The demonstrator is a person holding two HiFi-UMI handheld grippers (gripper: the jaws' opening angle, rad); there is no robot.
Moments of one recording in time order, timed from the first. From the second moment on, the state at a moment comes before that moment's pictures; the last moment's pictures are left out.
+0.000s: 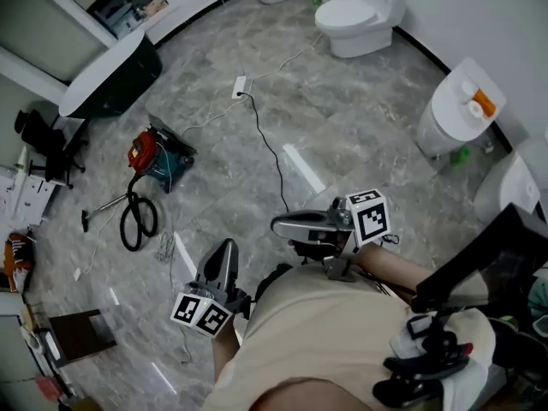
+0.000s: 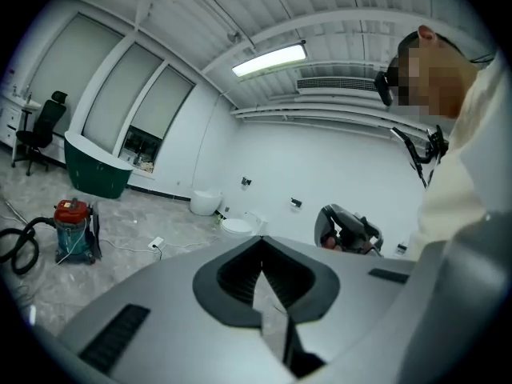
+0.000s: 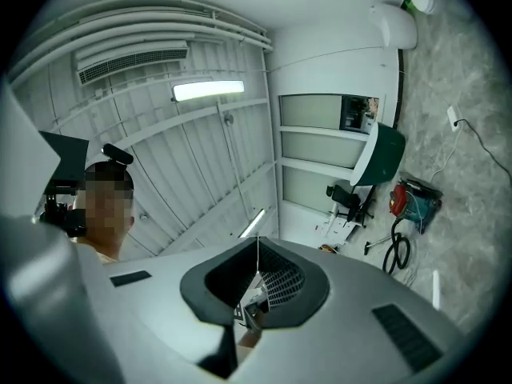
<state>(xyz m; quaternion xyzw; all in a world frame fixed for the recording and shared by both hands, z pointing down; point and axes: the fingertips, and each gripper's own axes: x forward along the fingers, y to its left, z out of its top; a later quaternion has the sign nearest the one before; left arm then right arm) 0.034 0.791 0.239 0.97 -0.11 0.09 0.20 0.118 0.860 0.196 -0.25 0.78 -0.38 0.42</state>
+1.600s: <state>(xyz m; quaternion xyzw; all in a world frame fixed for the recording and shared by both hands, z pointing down) -0.096 0.518 0.228 0.95 -0.20 0.03 0.22 -0.005 0.602 0.145 -0.11 0.81 -0.45 0.36</state>
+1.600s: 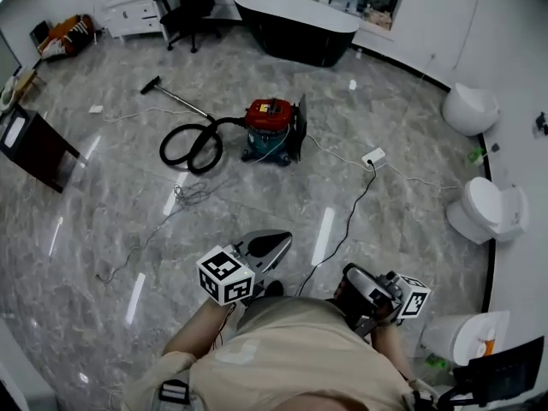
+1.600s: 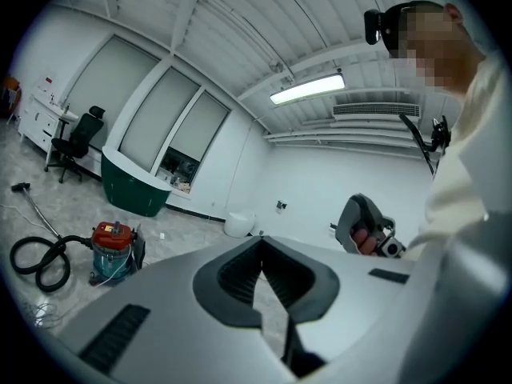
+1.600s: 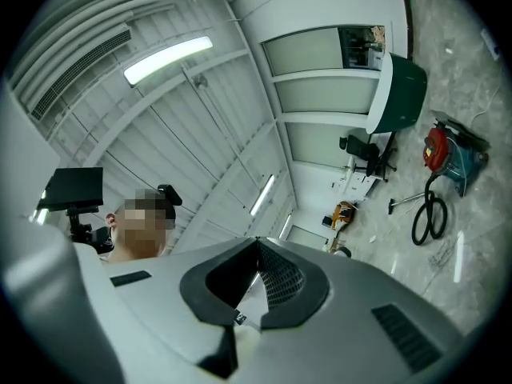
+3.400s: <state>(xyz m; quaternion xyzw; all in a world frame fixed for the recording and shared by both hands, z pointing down) -0.028 0.409 0.210 0.86 -0.48 0.07 0.16 0.080 0.446 0.171 0.09 0.84 -0.49 0.21</state>
